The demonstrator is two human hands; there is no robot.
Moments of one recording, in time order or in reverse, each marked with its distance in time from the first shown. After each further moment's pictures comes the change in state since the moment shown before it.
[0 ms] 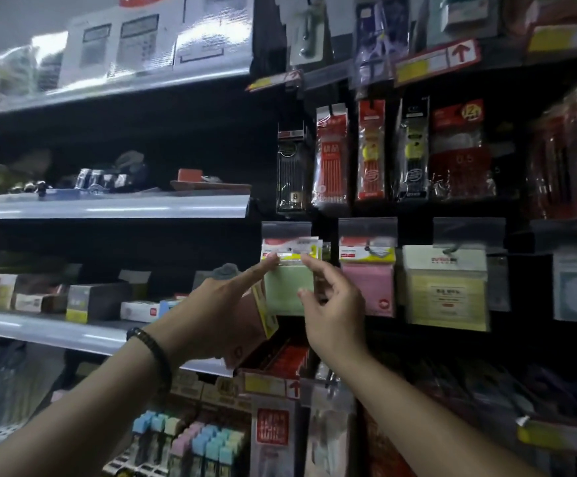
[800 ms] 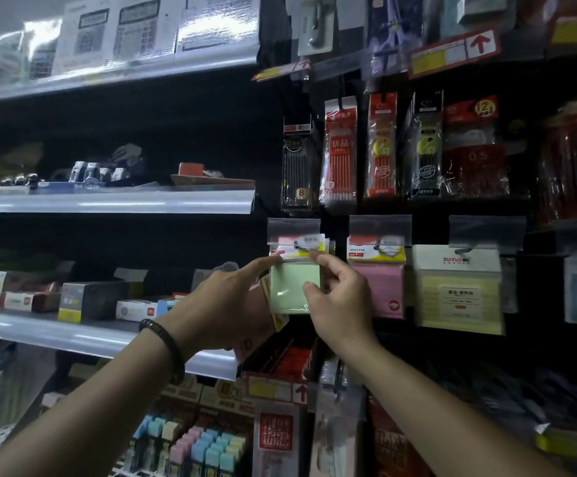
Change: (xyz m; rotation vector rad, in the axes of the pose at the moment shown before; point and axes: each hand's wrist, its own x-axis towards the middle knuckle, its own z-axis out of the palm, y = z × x) left_hand 0.024 -0.014 0.012 -0.077 0.005 -0.084; right_hand 0.023 0.010 0.010 -0.093 -0.004 0.105
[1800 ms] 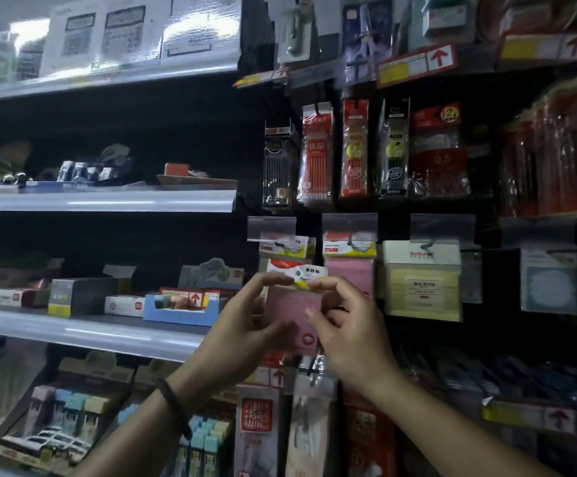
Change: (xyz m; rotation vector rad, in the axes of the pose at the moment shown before) left_hand -0.052 0.067 0.038 -0.925 0.027 0.032; right_hand -0.056 -0.016 -0.069 0.053 -0.161 -0.015
